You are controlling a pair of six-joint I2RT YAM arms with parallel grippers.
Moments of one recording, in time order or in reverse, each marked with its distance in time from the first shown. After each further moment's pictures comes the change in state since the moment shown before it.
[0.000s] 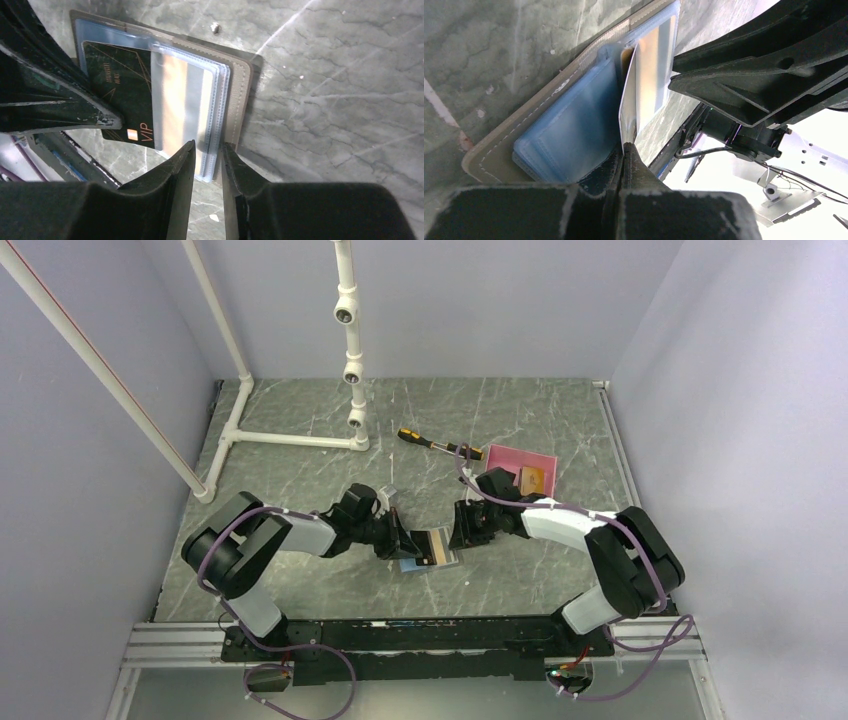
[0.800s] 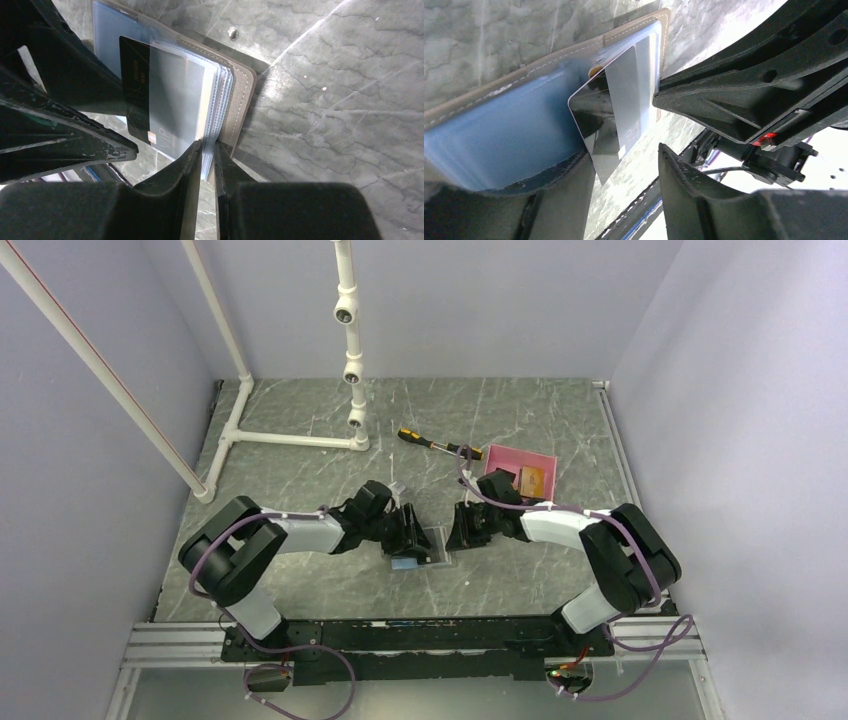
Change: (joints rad) left arm -0.081 -0.018 0.087 -0.126 -0.147 0.020; right arm -0.006 0.026 -0.047 0.113 -0.063 0.037
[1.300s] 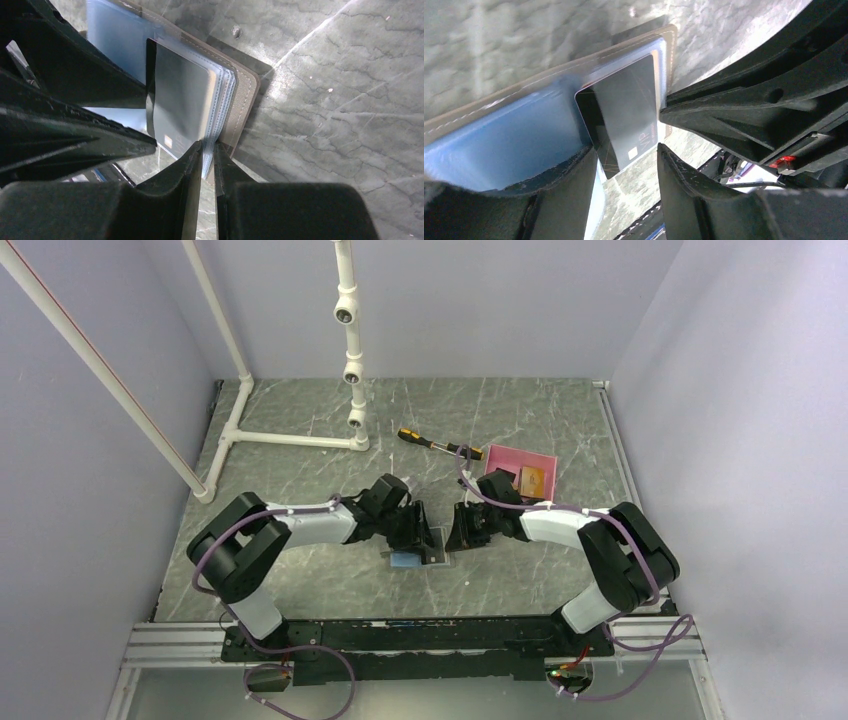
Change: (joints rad) left arm -0.049 -0.003 0.145 -0.267 -0.135 0.114; right arm 0.003 0.011 0.000 0.008 -0.023 0.002
